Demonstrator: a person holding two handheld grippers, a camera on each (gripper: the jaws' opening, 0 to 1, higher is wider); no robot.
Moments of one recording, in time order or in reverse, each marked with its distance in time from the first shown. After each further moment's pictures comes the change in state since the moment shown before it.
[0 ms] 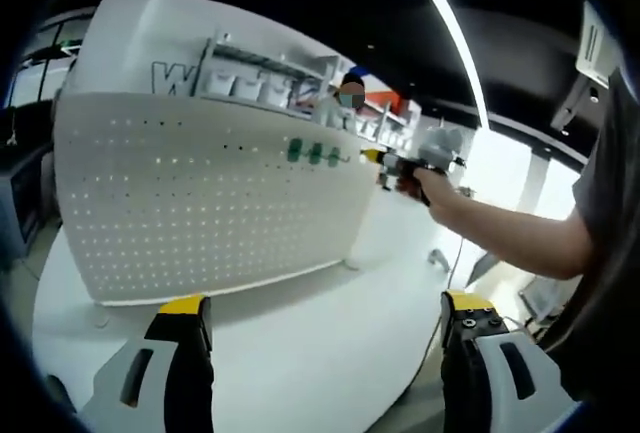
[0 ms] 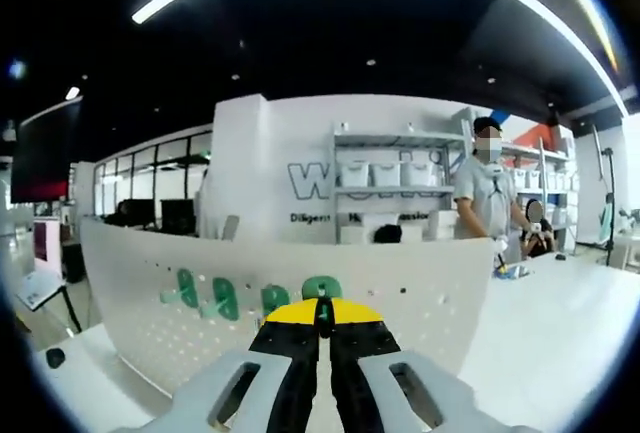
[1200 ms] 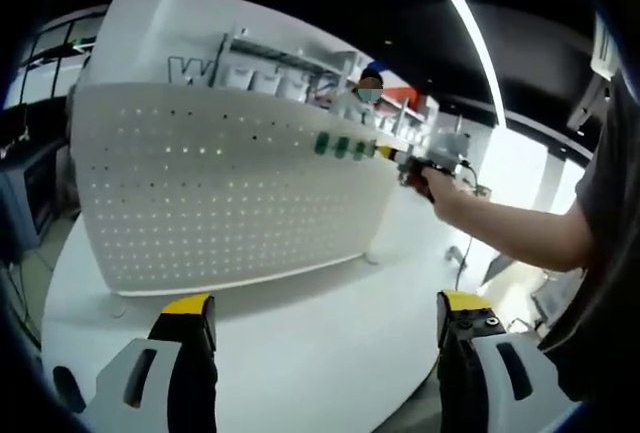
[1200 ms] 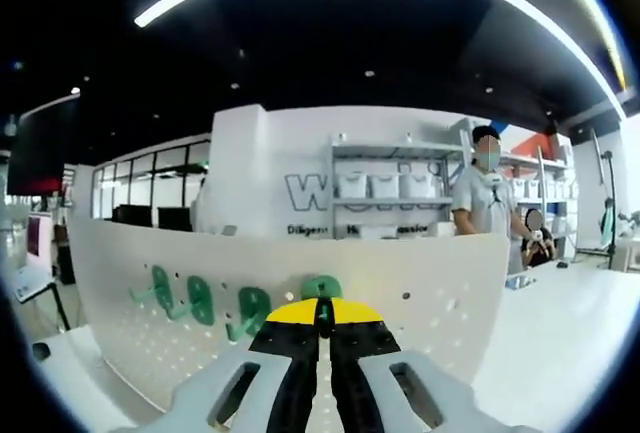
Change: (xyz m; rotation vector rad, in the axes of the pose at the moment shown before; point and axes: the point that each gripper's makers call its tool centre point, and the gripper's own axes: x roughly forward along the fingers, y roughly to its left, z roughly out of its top) left arm -0.008 0.024 -0.009 -0.021 0.024 0.074; right arm 0.022 -0.003 -0.011 -0.020 -0.062 -0.006
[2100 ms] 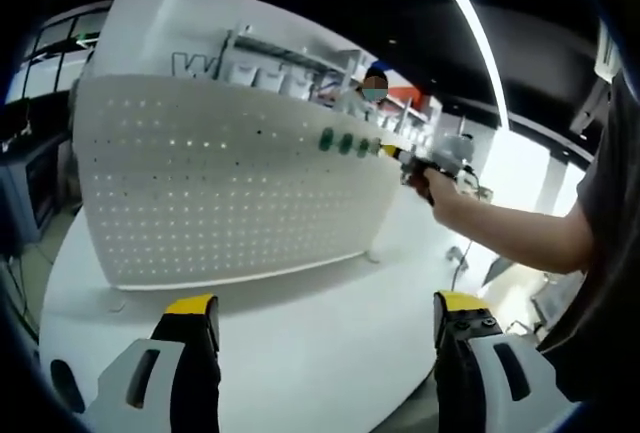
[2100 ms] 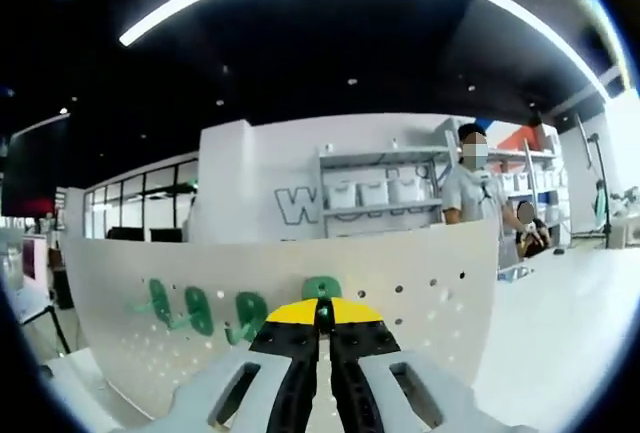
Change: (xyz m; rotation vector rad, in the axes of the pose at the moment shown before) left arm 0.000 0.006 -0.004 -0.019 0.002 0.010; right arm -0.011 -0.007 0.012 0.070 -0.090 -0.061
